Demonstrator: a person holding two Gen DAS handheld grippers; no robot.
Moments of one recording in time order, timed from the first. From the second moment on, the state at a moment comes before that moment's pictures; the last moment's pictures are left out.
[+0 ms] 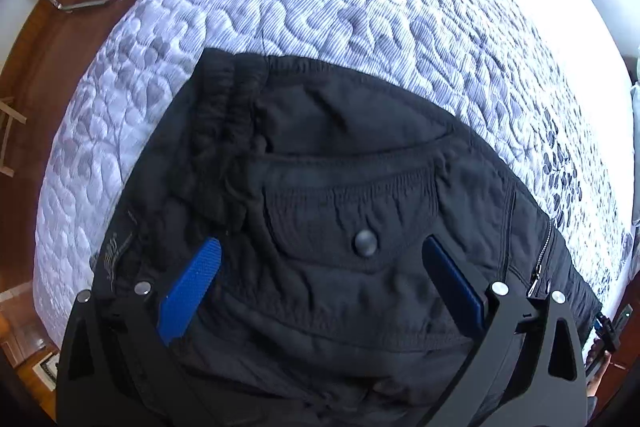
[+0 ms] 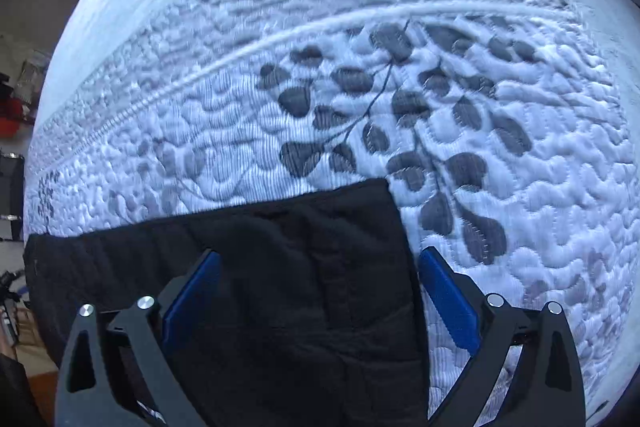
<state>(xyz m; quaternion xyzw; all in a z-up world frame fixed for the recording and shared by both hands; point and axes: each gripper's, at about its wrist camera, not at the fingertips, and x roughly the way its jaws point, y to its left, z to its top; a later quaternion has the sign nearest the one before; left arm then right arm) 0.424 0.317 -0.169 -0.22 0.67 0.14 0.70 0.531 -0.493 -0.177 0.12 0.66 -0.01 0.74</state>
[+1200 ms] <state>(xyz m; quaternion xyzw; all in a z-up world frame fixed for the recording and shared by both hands) 0.405 0.228 -0.103 -0.15 0.57 0.07 0.80 0.439 -0.404 -0.077 0.00 0.53 0.02 0.85</state>
